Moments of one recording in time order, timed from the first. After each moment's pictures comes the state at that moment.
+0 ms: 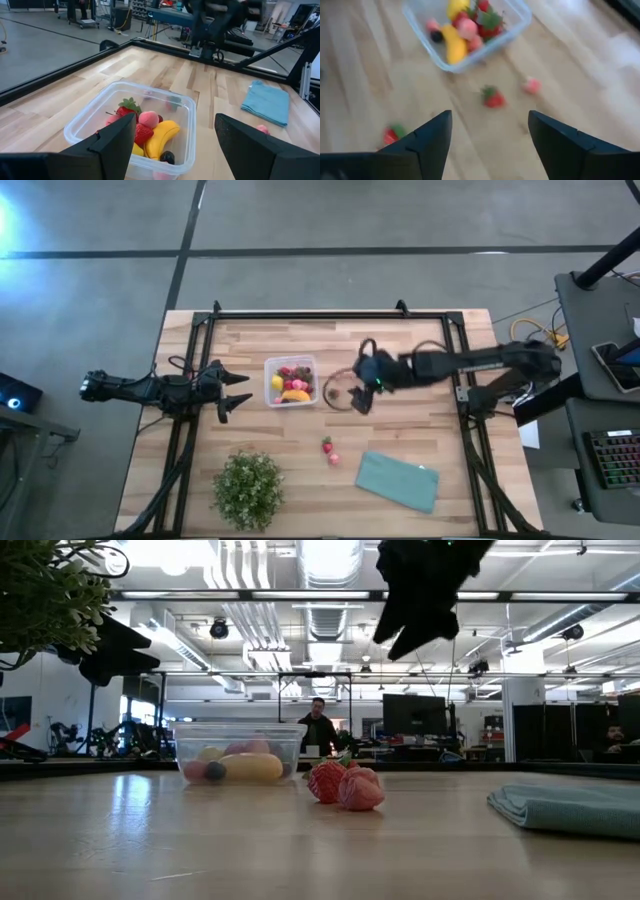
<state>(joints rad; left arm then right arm) -0.17 0.07 0.10 -0.25 -0.42 -0.25 0.01 1.48 1.18 -0.64 0.21 0.44</state>
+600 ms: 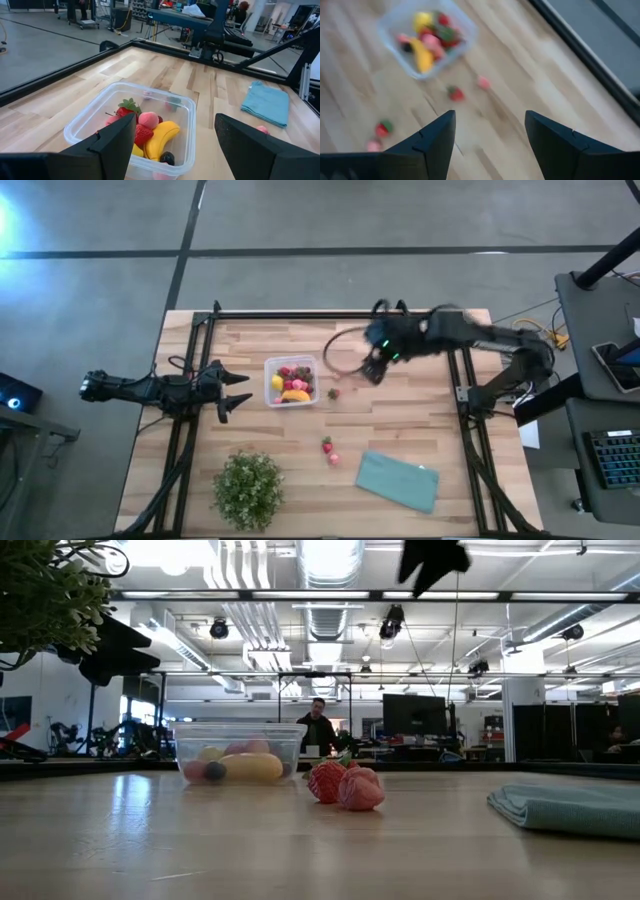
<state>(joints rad) -0.17 0.07 0.10 -0.25 -0.42 -0.25 -0.07 1.52 1.66 -1.16 0.24 0.45</state>
